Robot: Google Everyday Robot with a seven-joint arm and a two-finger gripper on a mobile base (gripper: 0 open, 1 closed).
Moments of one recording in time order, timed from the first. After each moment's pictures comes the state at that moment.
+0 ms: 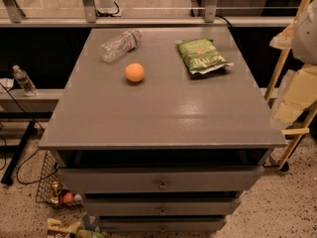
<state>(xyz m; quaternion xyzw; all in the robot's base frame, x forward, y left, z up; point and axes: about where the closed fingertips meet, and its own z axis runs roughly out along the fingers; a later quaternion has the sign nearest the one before) 0.438 -0.214 0.987 -0.60 0.78 -0.05 0.18</state>
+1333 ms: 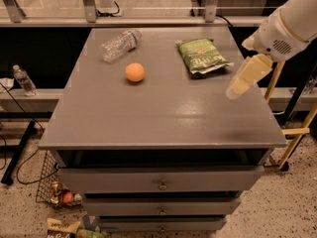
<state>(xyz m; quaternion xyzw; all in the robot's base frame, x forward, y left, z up) 0.560 -0.198 0.932 -0.53 0.80 0.06 0.26</state>
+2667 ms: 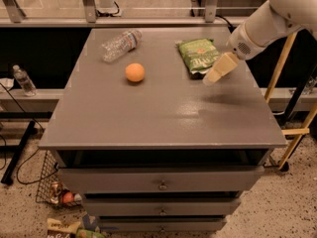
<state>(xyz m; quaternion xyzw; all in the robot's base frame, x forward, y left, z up) 0.676 -0.189 0.874 -0.47 0.83 0.06 0.29</state>
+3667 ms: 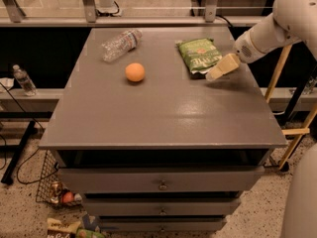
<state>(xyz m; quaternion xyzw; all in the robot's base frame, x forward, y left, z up) 0.725 -0.225 0.839 -0.39 0.86 0.10 0.31</state>
